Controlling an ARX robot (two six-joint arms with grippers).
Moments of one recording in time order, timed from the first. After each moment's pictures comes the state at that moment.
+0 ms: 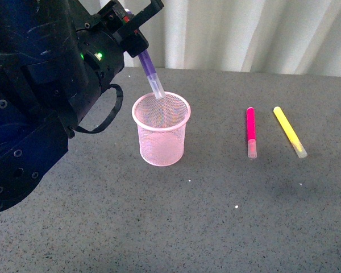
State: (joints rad) left arm -0.41 2.17 0.84 1.39 -0.23 -0.61; right arm 0.00 0.00 0.02 0.00 0.00 0.00
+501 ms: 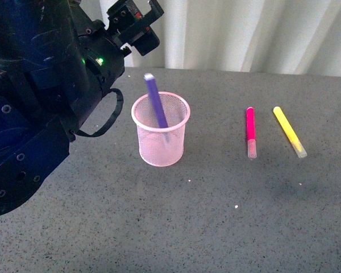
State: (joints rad) left arm -0.41 2.18 0.84 1.39 -0.23 -0.61; right arm 0.00 0.00 0.02 0.00 0.00 0.00
